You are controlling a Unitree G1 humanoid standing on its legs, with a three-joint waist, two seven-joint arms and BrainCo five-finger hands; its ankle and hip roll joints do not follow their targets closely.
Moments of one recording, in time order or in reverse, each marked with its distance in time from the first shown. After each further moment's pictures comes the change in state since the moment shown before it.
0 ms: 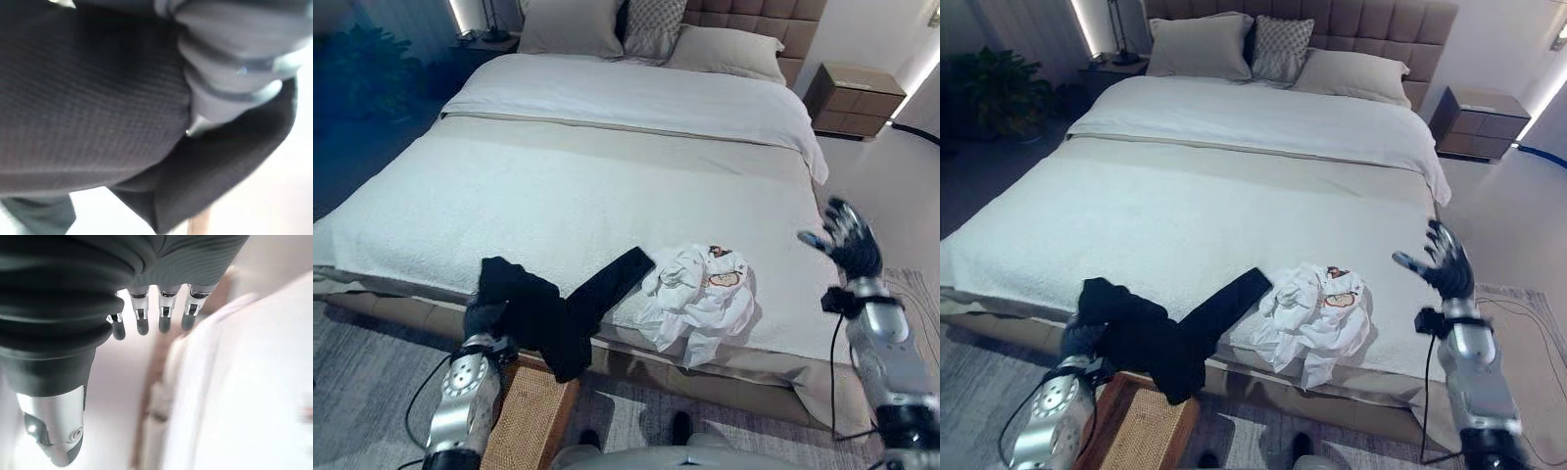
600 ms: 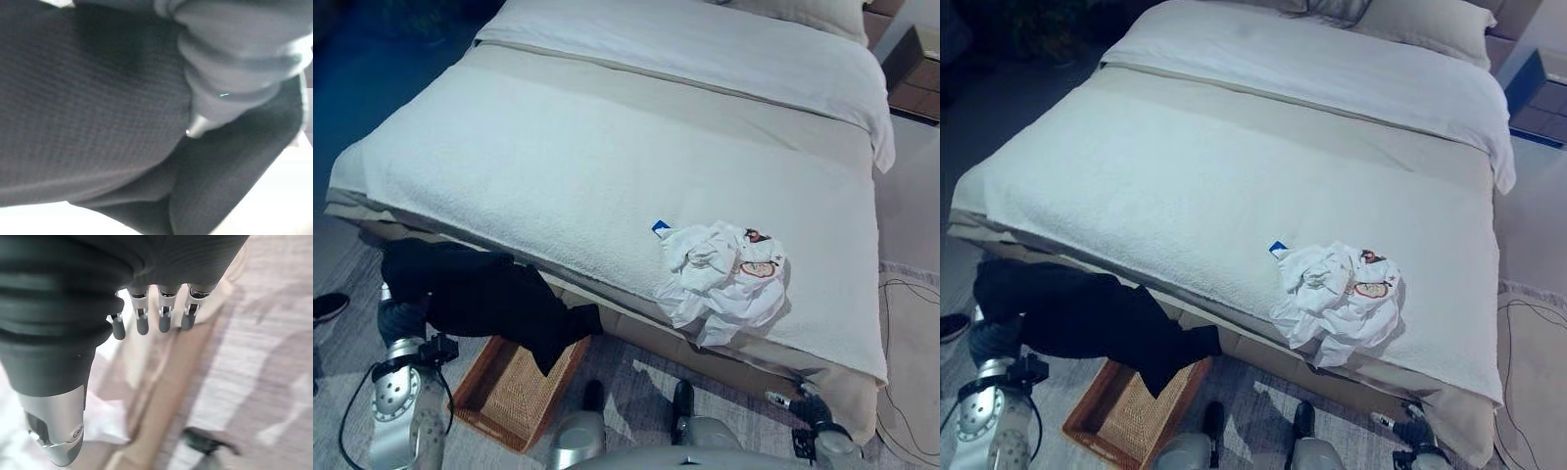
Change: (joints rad) left arm 0.072 0.095 0.209 -0.150 -0.082 -0.095 -0.037; right arm 0.038 0.125 0.137 0.884 -0.300 0.021 -0.017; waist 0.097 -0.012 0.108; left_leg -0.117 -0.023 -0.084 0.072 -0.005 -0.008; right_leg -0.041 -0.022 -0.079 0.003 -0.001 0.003
